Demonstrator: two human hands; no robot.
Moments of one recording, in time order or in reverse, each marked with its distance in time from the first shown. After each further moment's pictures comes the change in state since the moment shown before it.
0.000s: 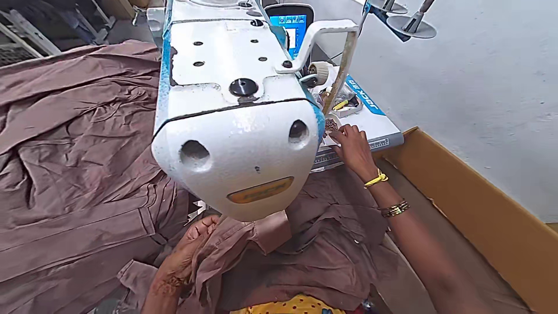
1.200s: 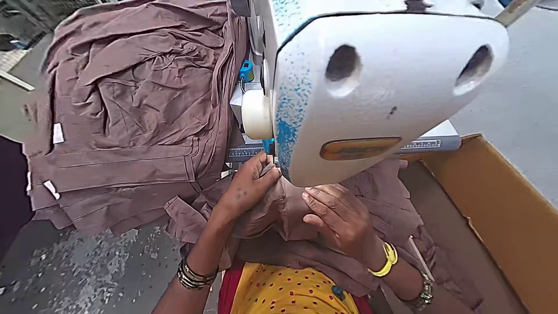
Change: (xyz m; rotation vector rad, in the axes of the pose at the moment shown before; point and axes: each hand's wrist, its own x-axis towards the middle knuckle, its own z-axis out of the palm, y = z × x) left_hand 0.039 0.064 0.090 0.761 0.331 0.011; right_hand -0.113 -0.179 -0.035 0.499 0.279 -0.517
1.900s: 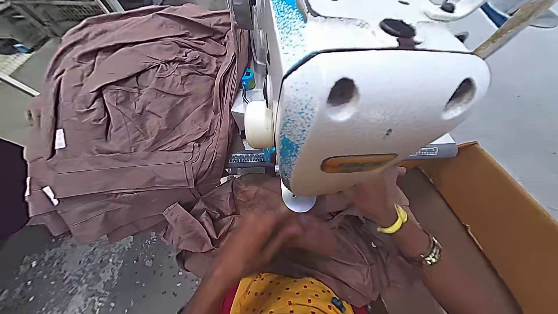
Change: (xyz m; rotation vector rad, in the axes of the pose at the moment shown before) left_hand -0.058 -0.022 0.024 0.315 -0.028 0.468; right_hand 0.053 0.052 -0.022 -0.115 0.006 0.127
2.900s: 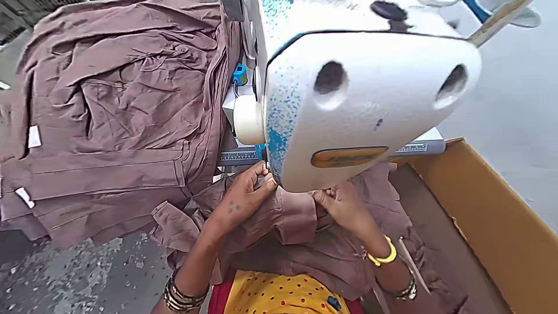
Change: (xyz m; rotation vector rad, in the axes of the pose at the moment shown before) left_hand 0.051 -0.015 -0.021 -0.385 -0.017 -0.417; right_hand -0.028 -0.031 0.006 0.702 -0.271 0.675
